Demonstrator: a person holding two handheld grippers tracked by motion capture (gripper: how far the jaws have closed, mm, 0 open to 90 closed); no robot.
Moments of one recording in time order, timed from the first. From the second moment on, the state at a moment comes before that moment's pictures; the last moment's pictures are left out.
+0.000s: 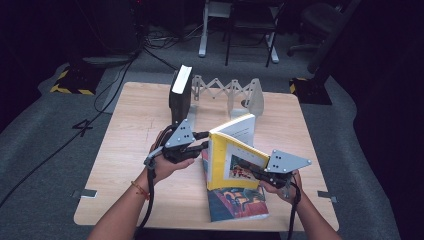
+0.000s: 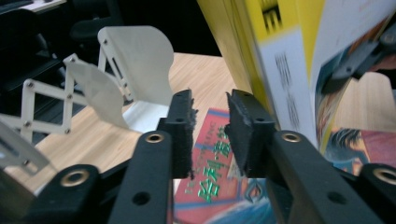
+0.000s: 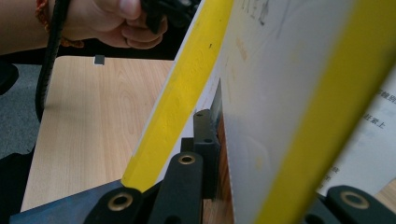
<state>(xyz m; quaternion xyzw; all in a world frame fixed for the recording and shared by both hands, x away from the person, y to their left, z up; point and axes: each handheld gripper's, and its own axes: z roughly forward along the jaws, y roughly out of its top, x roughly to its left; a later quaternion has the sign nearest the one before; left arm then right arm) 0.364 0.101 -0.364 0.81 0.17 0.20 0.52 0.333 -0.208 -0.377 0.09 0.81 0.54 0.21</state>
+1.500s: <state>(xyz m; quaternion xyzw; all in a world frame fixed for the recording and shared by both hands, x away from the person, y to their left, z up) 0.318 0.056 -0.452 0.86 0.17 0.12 0.47 0.306 -0.215 -0.383 0.07 0.80 0.55 0.22</state>
